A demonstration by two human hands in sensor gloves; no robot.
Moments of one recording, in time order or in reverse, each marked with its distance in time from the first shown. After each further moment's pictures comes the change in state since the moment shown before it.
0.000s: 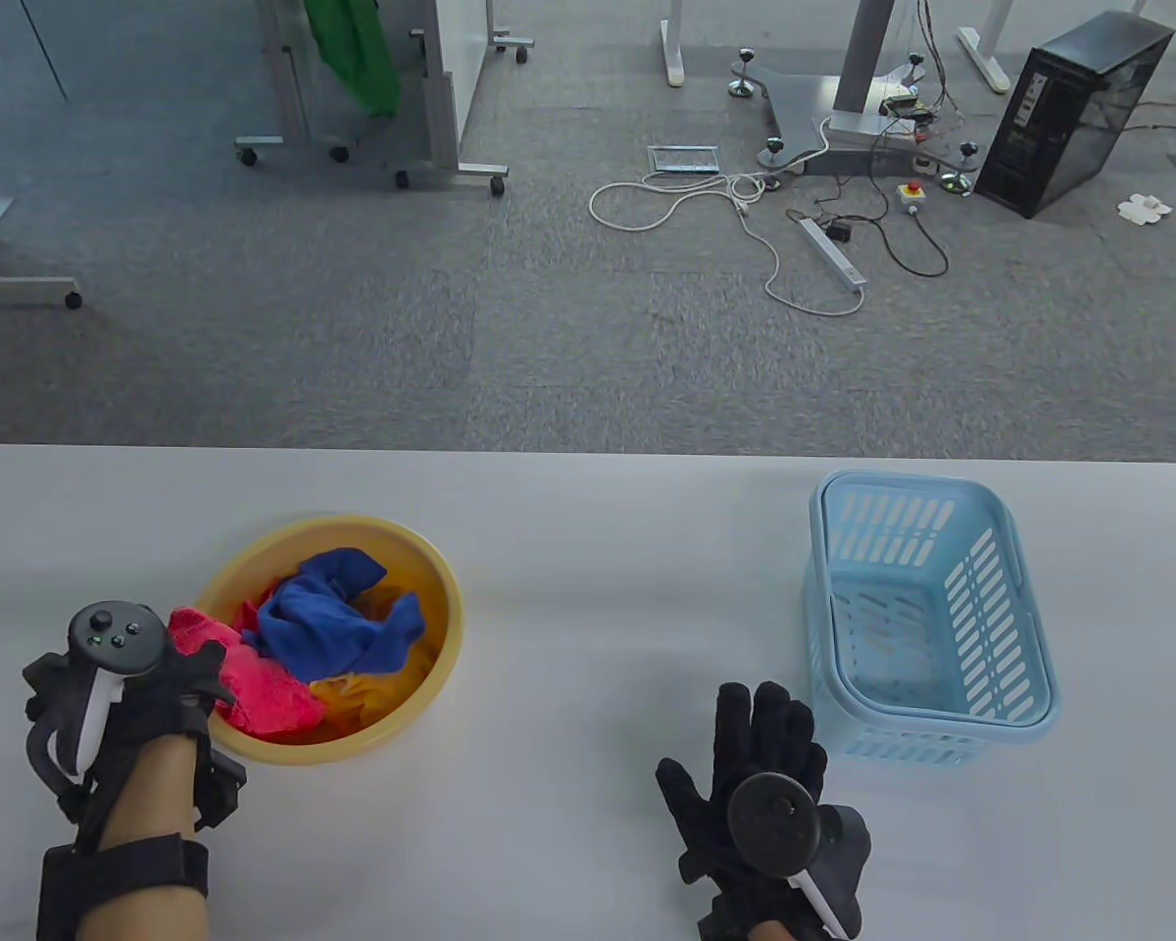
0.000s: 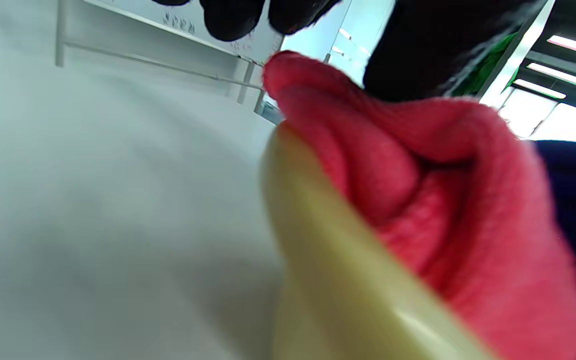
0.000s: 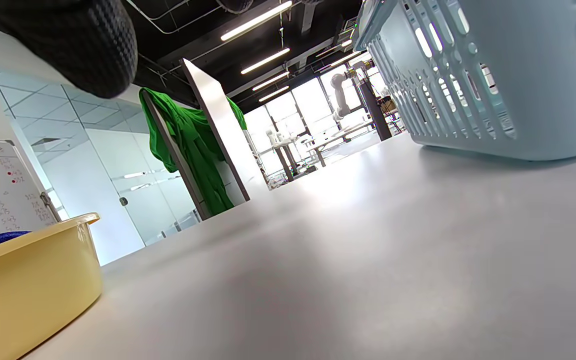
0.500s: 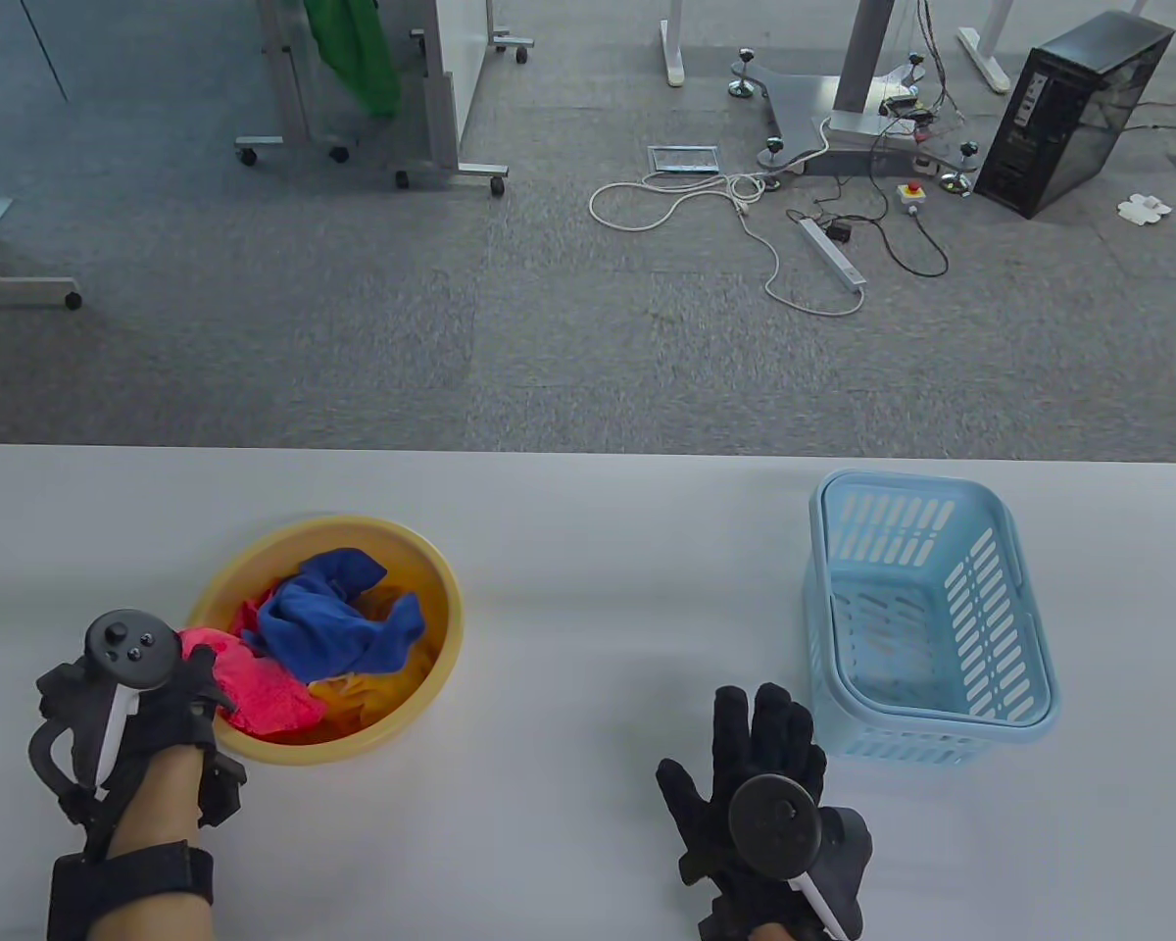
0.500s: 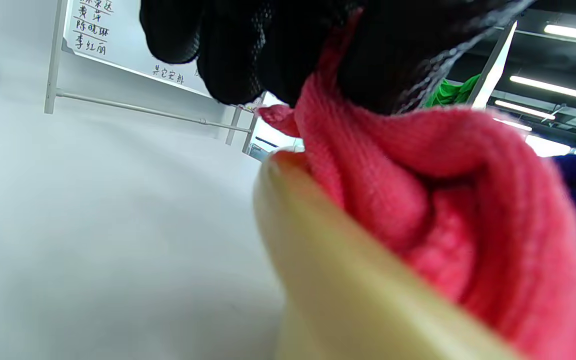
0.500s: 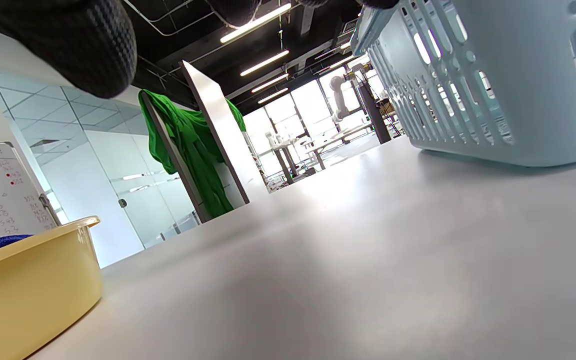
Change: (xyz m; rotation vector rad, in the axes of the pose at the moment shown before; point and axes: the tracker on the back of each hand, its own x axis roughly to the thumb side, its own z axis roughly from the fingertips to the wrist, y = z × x) left_hand 0.006 0.005 0.009 0.139 -0.052 0.015; right_hand 0.000 -0.002 0.000 -0.005 0.003 -0.002
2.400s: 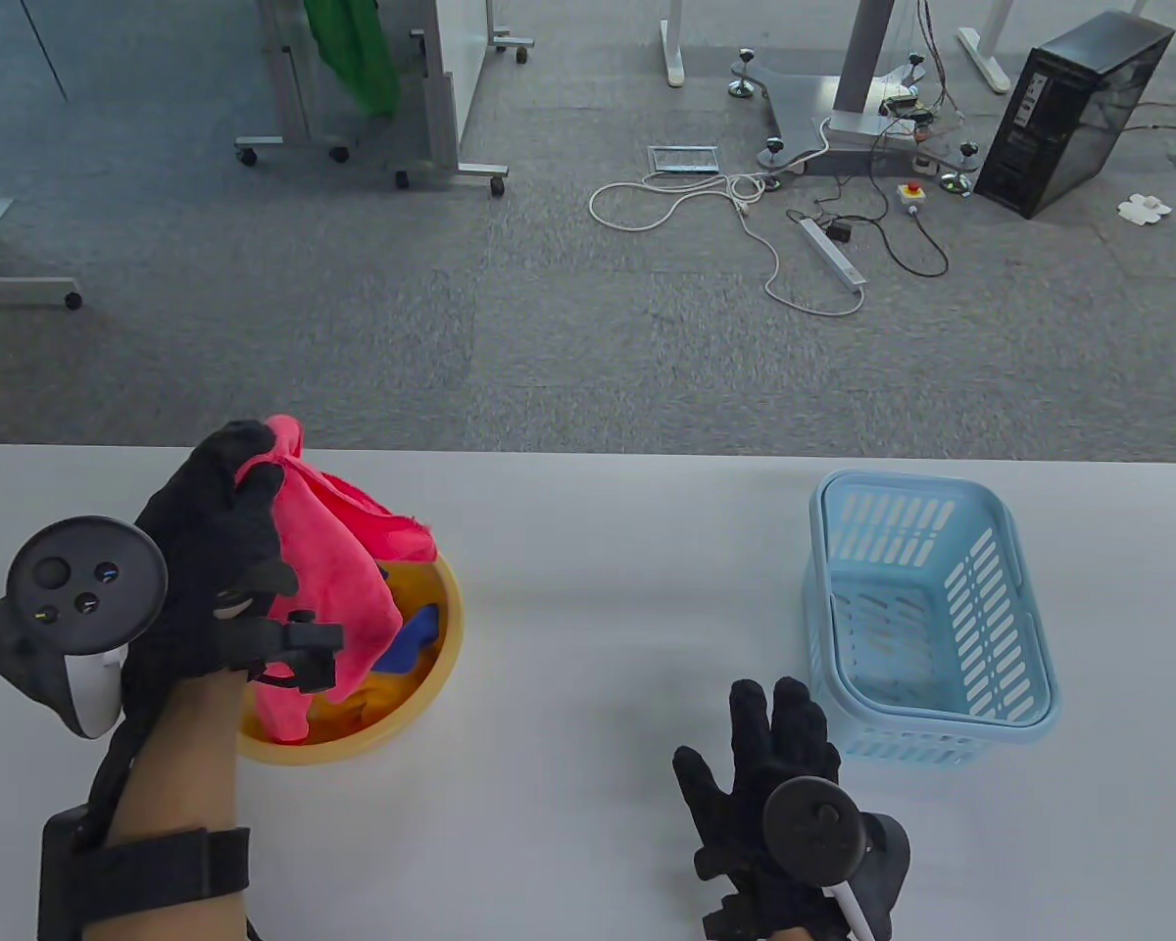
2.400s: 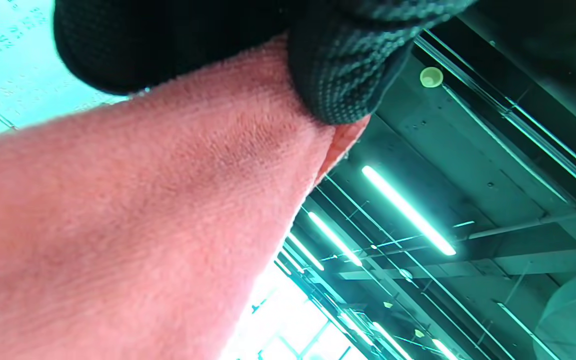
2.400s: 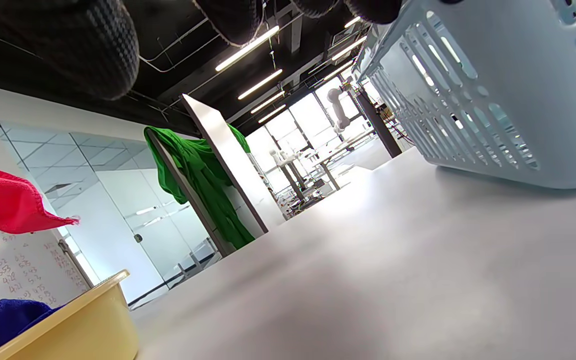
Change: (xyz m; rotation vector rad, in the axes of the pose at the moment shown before) left_hand 0.142 0.168 0.093 0.292 -0.521 0.598; right_hand -0.002 -0.022 0.003 -0.051 0.004 -0.133
